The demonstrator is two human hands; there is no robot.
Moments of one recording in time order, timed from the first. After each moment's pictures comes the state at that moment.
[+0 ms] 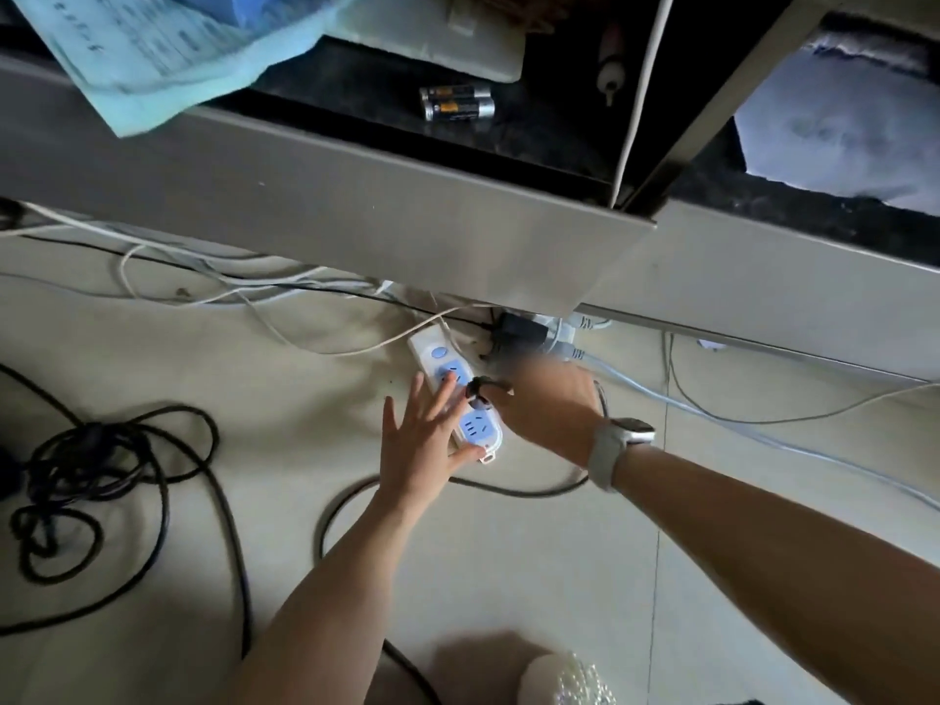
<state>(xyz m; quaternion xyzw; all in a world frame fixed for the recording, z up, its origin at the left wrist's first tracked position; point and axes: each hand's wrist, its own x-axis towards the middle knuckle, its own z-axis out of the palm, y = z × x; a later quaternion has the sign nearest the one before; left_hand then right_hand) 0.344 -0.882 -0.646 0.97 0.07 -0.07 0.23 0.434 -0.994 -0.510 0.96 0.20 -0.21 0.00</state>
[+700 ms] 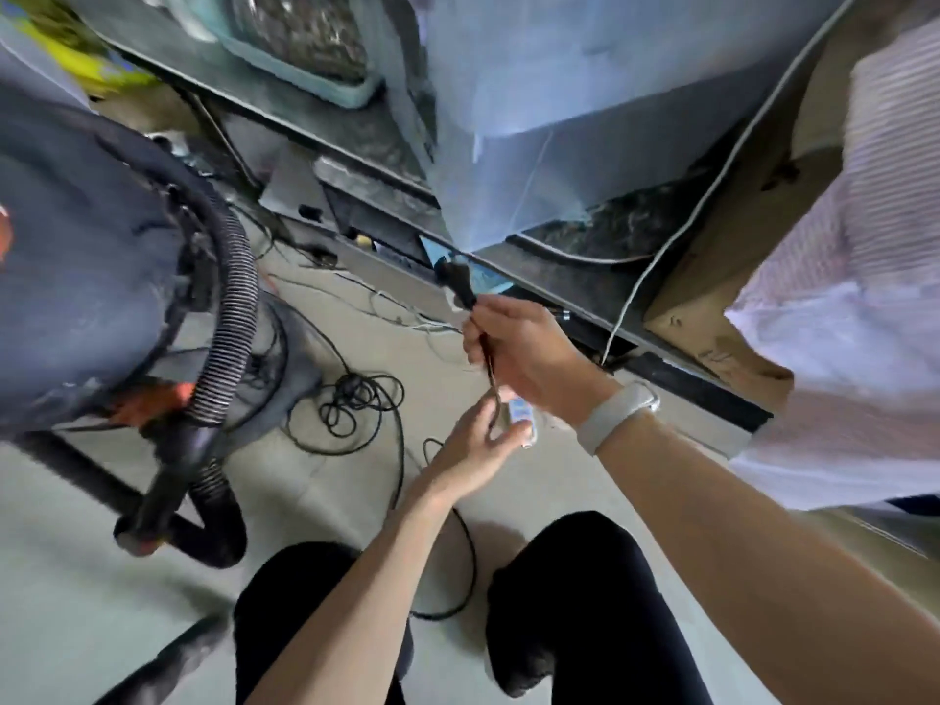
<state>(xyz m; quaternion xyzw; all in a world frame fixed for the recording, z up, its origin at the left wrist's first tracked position) 0.251 -0.823 -0.171 0.72 0.24 -0.09 0.65 0.360 -0.842 -0.092 0.62 0.06 -0.48 -0.62</state>
